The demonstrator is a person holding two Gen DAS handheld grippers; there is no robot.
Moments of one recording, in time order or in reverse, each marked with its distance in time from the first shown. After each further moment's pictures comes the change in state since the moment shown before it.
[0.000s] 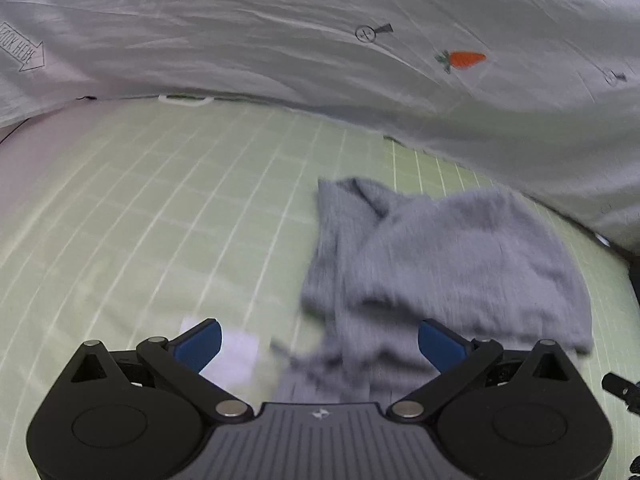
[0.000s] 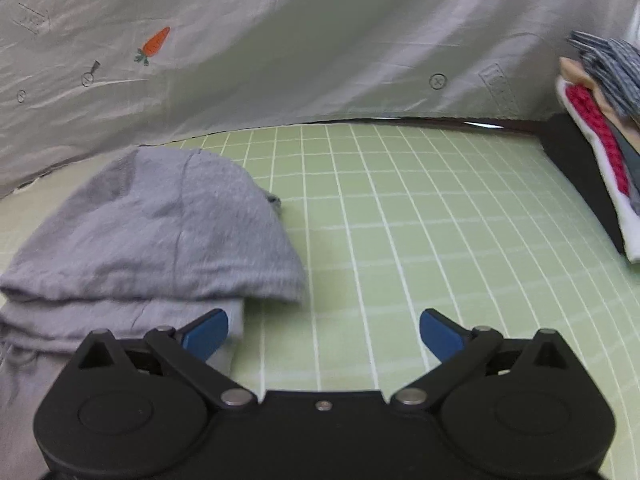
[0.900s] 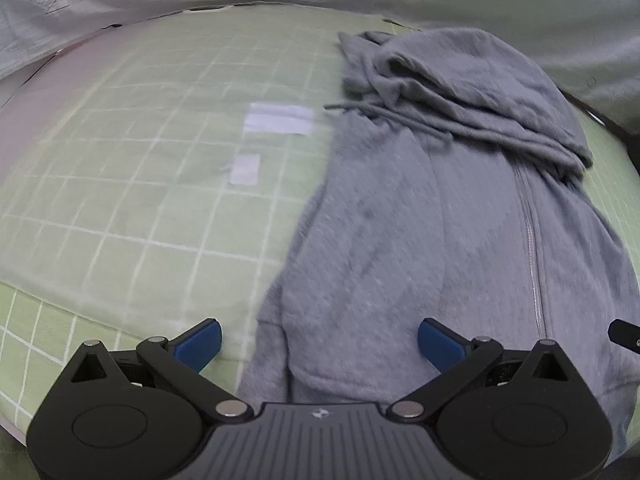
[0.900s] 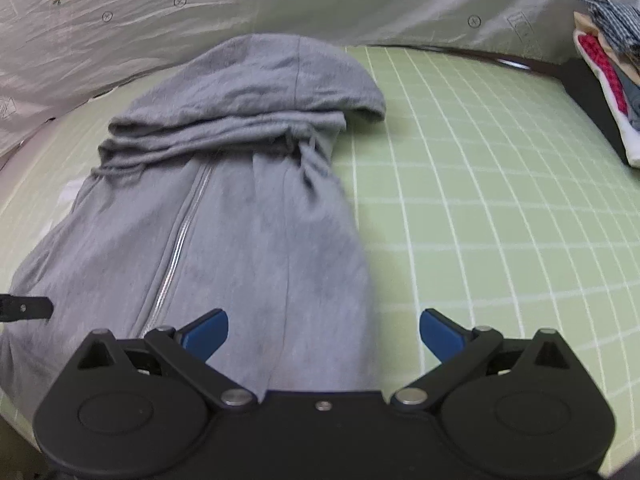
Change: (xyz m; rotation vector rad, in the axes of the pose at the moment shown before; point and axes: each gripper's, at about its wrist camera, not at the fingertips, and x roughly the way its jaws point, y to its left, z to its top) left arm -0.053 0.028 -0.137 0.106 0.193 0.031; right arm -0.084 0.037 -0.127 -0.063 0.146 0.093
